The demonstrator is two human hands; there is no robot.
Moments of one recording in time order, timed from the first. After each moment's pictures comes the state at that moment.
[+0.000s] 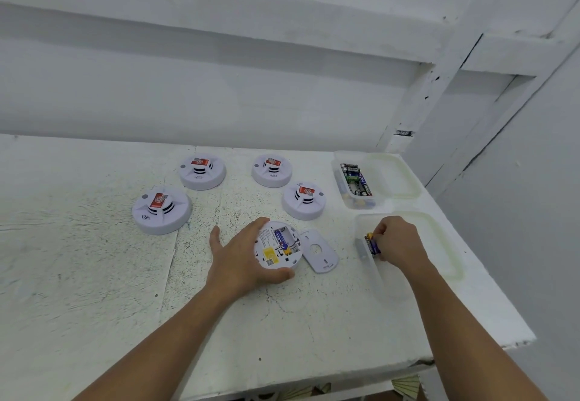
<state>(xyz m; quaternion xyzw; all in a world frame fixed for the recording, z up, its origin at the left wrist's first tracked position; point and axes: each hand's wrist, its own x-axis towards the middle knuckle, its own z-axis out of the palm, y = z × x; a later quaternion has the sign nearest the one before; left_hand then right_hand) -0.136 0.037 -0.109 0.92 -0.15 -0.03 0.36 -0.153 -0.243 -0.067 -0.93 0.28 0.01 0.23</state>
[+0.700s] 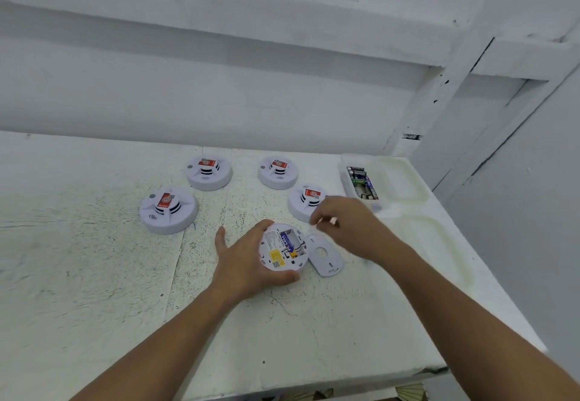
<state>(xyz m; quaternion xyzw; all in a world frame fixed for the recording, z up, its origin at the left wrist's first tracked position) -0.136 0.038 -0.108 0.92 -0.14 -0.05 0.36 -0.138 -0.161 -0.016 -0.97 -0.12 0.01 0.20</state>
